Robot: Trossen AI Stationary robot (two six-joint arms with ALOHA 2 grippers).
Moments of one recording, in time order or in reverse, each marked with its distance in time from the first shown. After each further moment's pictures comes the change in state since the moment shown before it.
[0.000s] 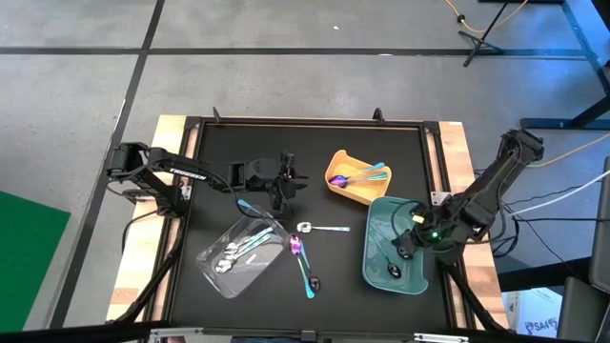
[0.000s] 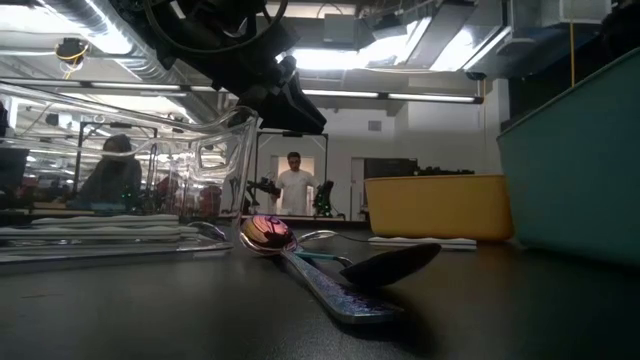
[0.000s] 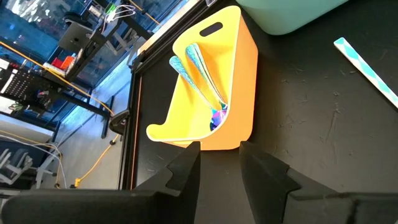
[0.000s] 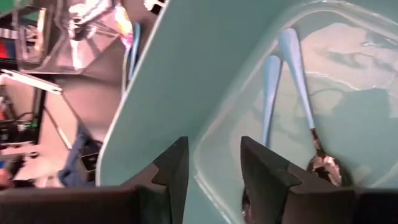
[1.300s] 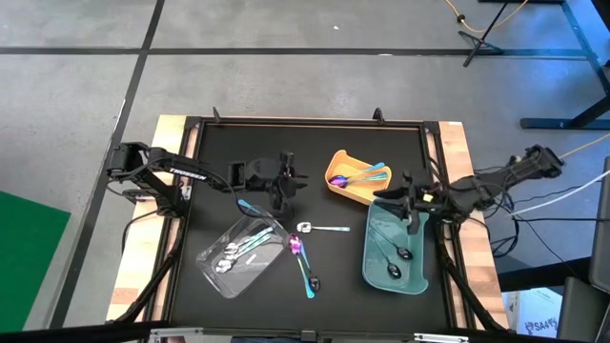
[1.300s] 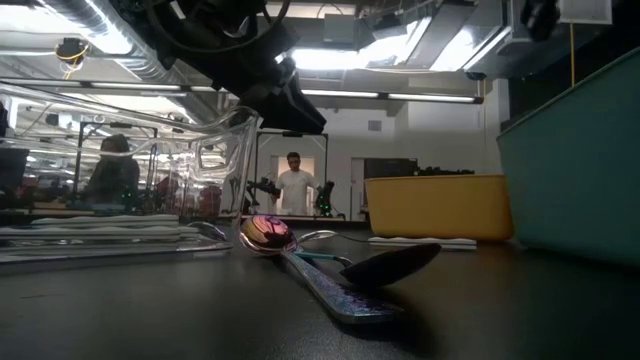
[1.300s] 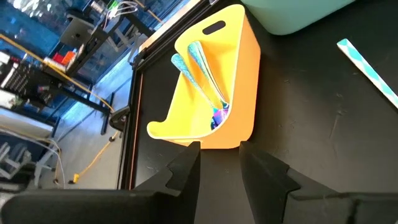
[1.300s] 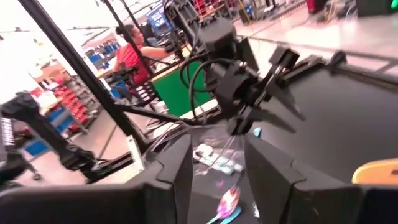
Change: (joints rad) left arm 0.000 0.000 0.000 0.000 -0.009 -0.022; right arm -0.420 -0.176 0.001 0.720 0.021 -1.346
